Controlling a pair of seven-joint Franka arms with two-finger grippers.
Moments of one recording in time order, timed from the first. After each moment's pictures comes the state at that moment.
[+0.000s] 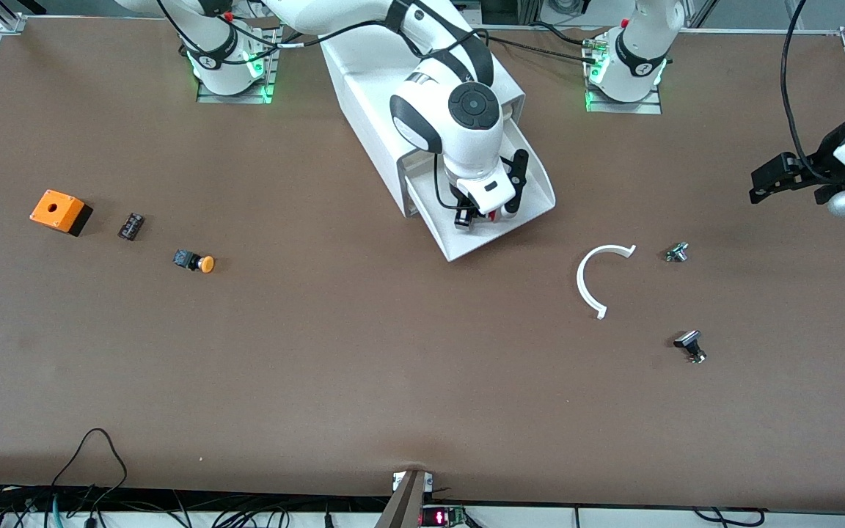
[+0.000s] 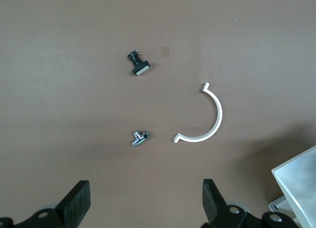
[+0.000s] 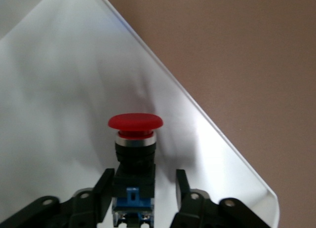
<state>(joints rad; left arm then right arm) 0.26 0.00 -0.25 -1.65 0.02 1.65 0.01 0.91 0.84 -0.01 -1.08 0.04 1.96 -0.45</state>
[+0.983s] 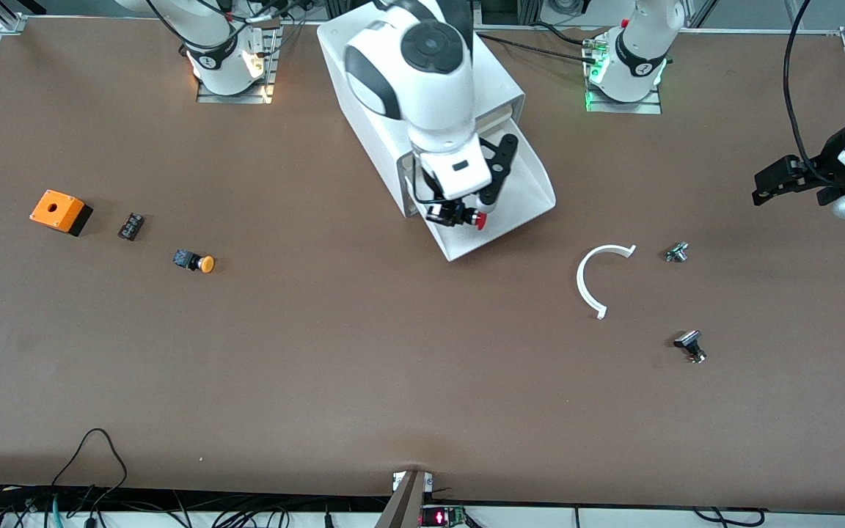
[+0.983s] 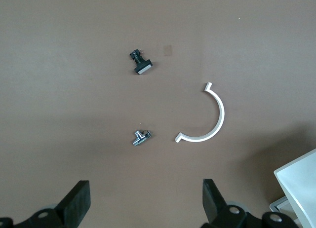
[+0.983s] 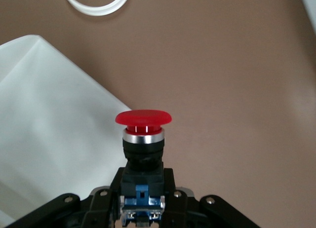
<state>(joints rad) 0.26 0.01 -0.24 -1.65 0.02 1.65 0.01 0.86 0.67 -0.09 -1.01 0.04 1.86 -0.38</state>
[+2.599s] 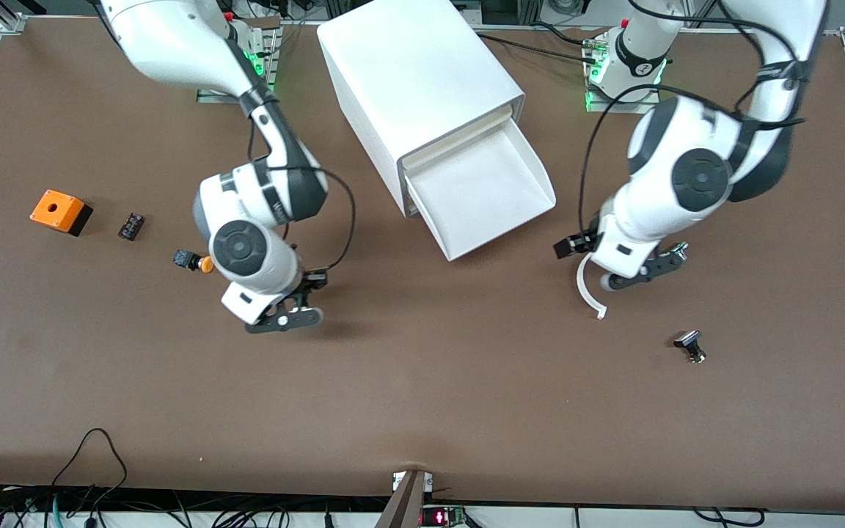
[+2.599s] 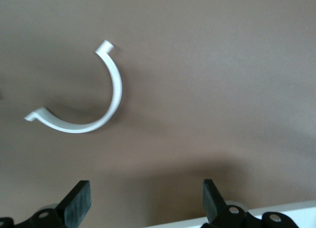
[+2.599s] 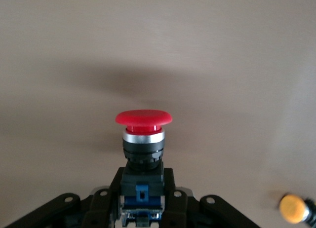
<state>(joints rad) -0.15 0.30 -0.23 -1.85 -0.07 2.06 -0.73 0.46 0.66 -0.10 -1.48 0.04 2.01 0.19</state>
